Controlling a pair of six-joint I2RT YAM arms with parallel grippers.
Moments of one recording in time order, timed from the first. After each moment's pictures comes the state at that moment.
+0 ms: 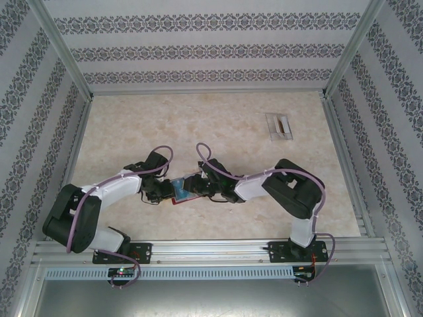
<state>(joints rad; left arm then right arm) -0.41 1.40 0.67 -0.58 0.25 -0.69 0.89 1.85 0.78 0.44 -0.33 1.11</state>
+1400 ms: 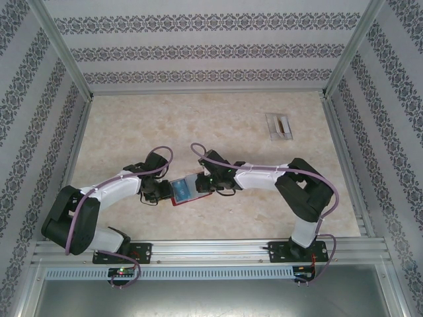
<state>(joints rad) -0.41 1.39 0.66 -0.59 0.18 -0.67 0.84 1.79 0.98 -0.17 -0.25 0.72</state>
